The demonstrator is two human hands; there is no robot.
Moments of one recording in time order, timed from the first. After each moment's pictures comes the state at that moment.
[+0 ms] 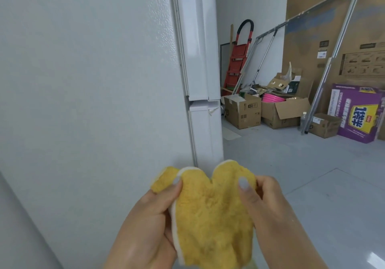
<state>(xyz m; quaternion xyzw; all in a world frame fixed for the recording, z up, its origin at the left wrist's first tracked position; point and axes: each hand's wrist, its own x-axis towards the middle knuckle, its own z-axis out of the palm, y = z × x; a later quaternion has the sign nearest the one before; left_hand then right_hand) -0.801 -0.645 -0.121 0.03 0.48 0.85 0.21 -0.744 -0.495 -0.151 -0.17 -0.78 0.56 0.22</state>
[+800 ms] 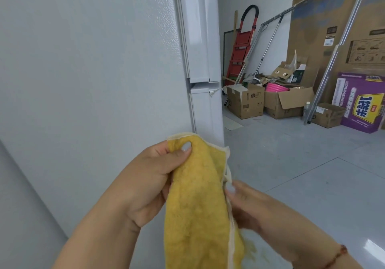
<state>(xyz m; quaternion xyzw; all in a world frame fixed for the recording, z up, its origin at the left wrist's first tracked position) -0.820 -0.657 -0.107 0.19 0.62 0.74 0.19 -0.746 -0.484 -0.171 -0.06 -0.70 0.71 -0.08</state>
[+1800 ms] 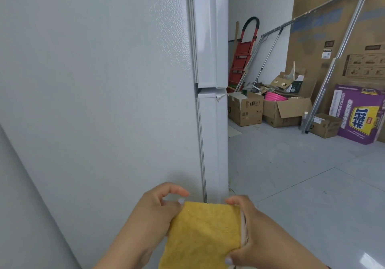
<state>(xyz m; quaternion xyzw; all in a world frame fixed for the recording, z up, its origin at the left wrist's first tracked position) -0.814 -0.682 -0.178 0.09 0.79 0.60 0.13 -0.737 -0.493 -0.193 -0.05 -0.94 0.34 -0.03</state>
